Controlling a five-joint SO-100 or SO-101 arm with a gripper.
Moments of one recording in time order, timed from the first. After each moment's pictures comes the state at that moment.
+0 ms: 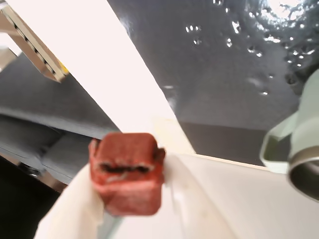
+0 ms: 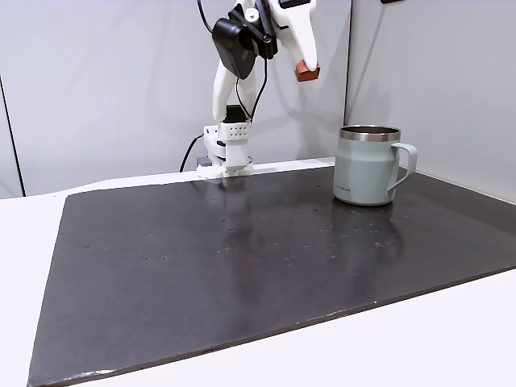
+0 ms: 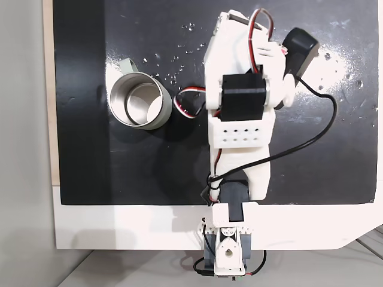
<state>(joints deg) -2.6 76.8 26.7 97.4 21.1</state>
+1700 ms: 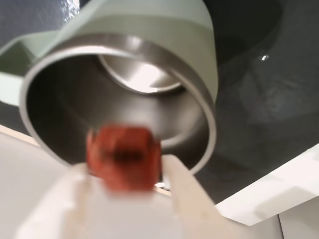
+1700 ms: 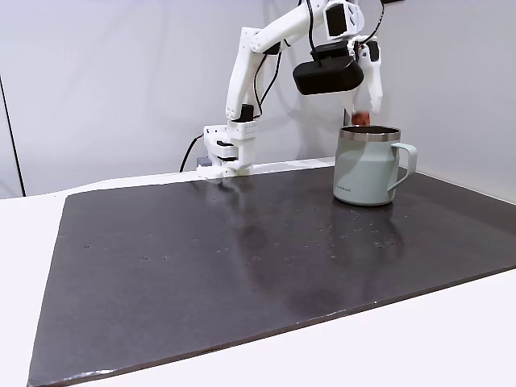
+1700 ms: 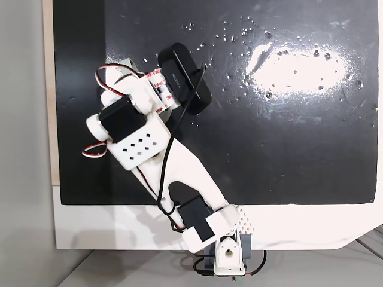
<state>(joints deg) -31.4 80.6 48.5 102.7 0.5</state>
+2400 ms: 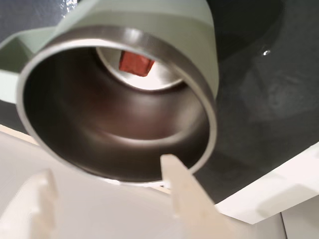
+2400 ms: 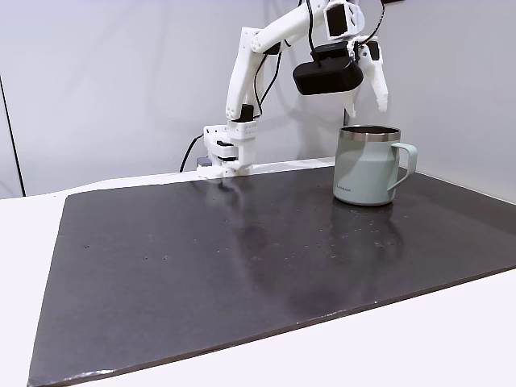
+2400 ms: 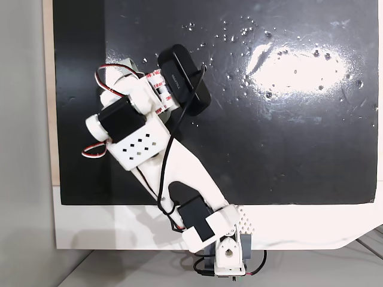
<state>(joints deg) -31.2 80.6 48.5 102.7 1.2</state>
